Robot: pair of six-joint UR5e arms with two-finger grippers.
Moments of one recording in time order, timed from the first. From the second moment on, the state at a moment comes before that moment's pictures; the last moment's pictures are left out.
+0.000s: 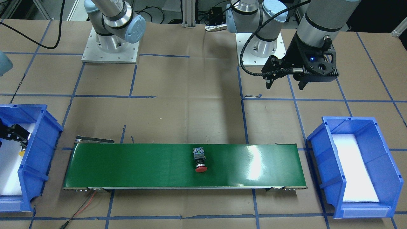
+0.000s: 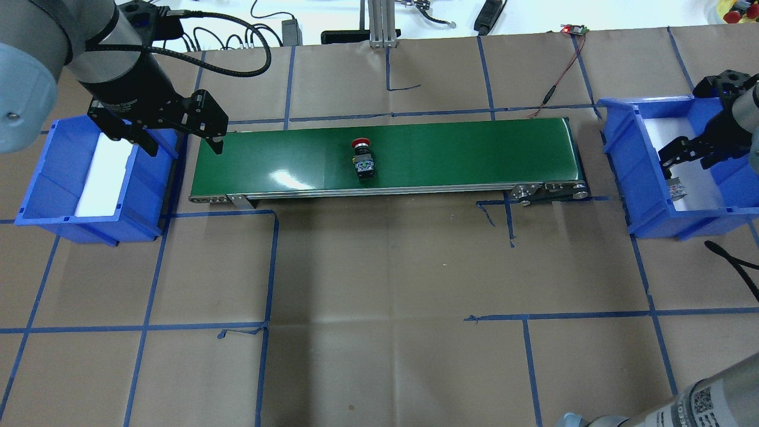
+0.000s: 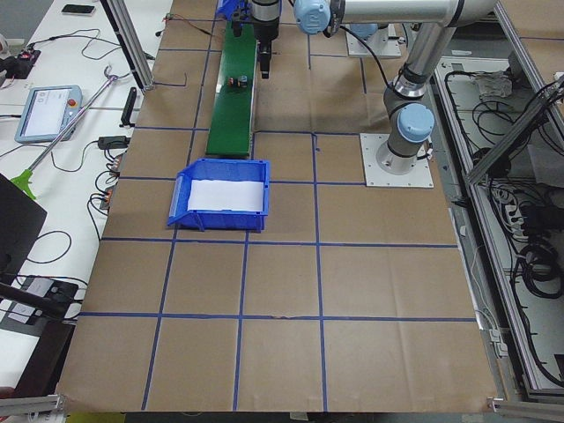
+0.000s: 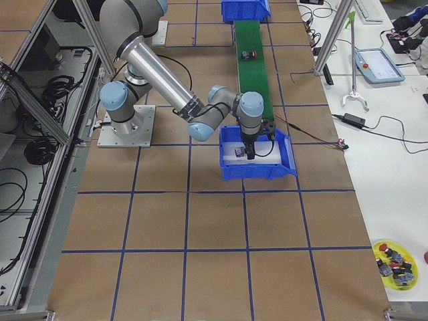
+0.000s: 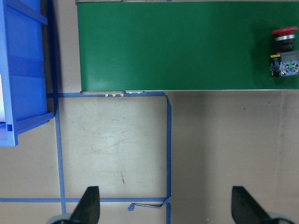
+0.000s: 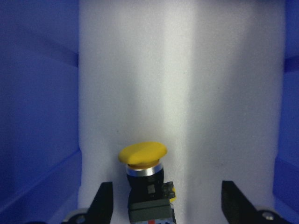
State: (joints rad) left arm -1.52 -1.56 -1.60 -1.54 1.57 0.06; right arm 0.99 -1.22 1.80 -2.24 -1.50 -0.62
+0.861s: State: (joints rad) left arm -1.52 -1.56 -1.60 -1.54 1.57 0.06; right arm 1.17 -1.26 1.46 -2.03 -1.50 -0.50
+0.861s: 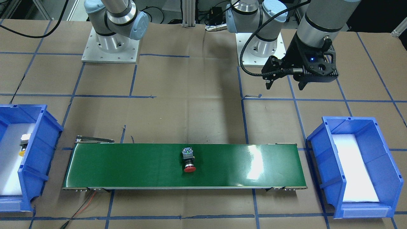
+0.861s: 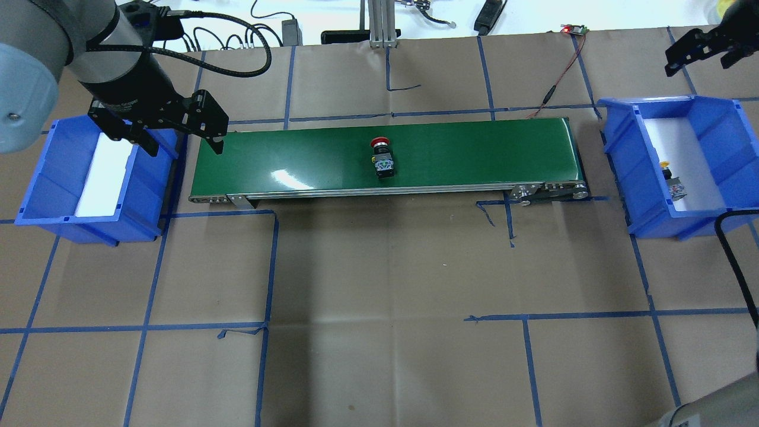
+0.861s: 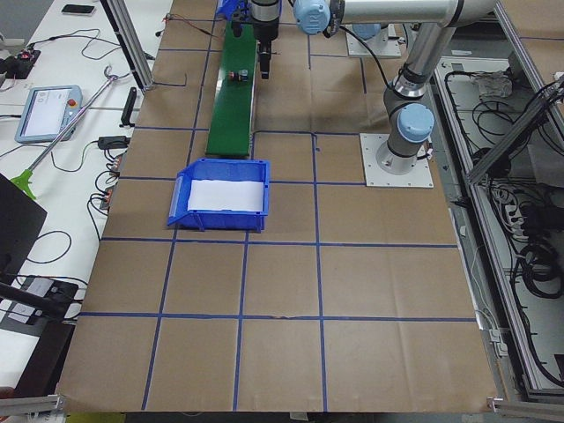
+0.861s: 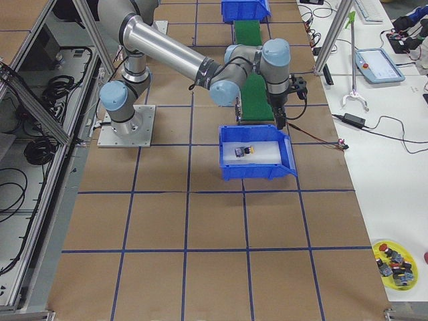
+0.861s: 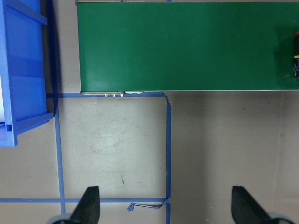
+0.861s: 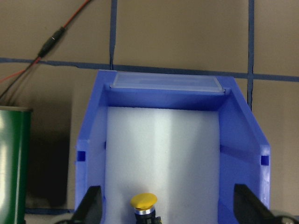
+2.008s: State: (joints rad) left arm -1.52 -1.56 -1.60 -1.54 1.57 0.06; right arm 1.56 -1.23 1.41 -1.91 -1.51 -0.06
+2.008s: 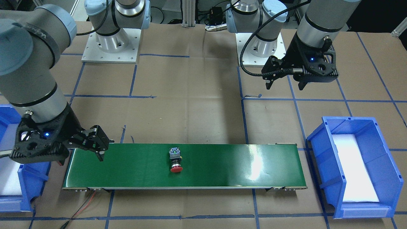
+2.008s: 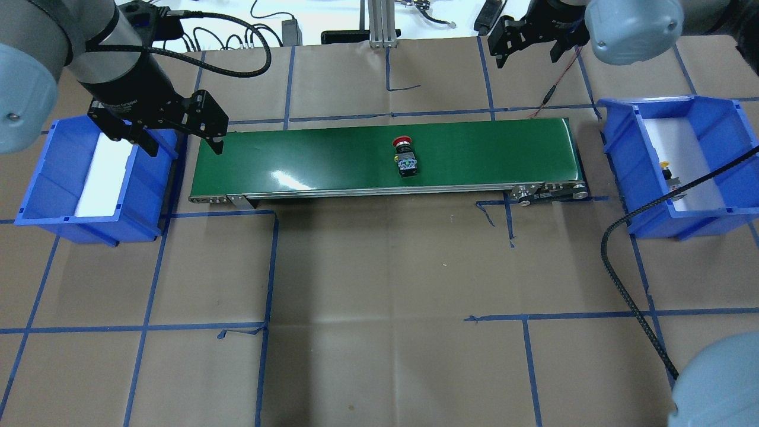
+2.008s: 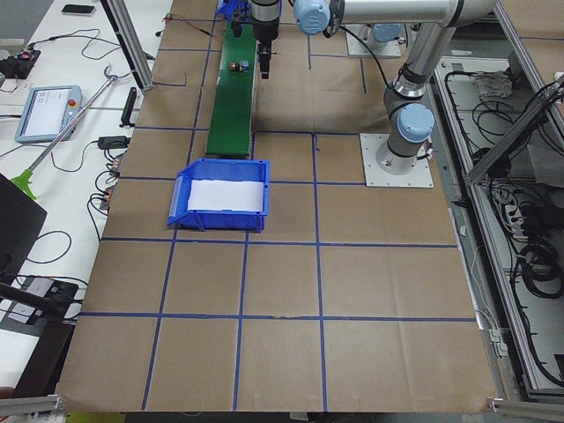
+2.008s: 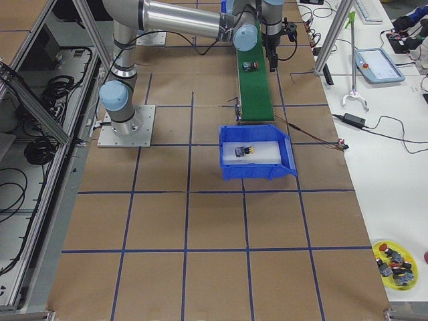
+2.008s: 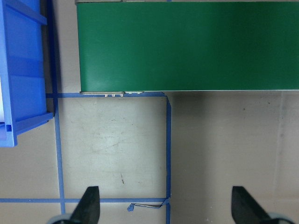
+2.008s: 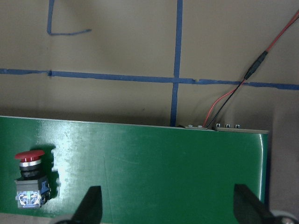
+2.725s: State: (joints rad) left arm -1.52 -1.56 -1.60 -1.54 1.57 0.06; right arm 1.57 -1.17 1.42 -1.90 -1.49 0.00
